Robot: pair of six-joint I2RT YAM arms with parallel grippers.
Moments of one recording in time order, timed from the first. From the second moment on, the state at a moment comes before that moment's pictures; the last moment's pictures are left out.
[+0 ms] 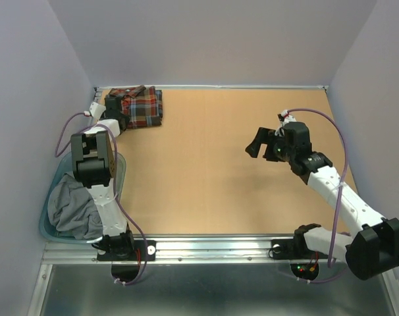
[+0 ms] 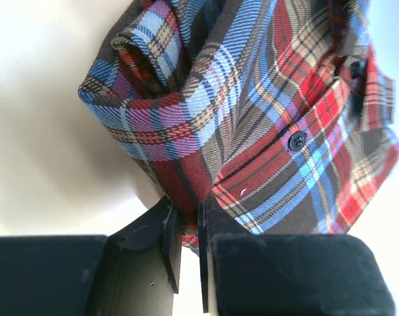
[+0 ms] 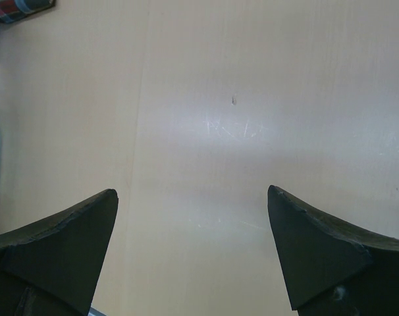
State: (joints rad) left arm 0.07 2.03 1.35 -0.06 -0.26 -1.06; right arm 0.31 1.12 0.85 -0.31 -0.16 0.47
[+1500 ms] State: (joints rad) left arm -0.02 0.96 1.34 -0.41 -0.07 -0.44; right arm 0.31 0.87 1.14 -0.52 0.31 0.39
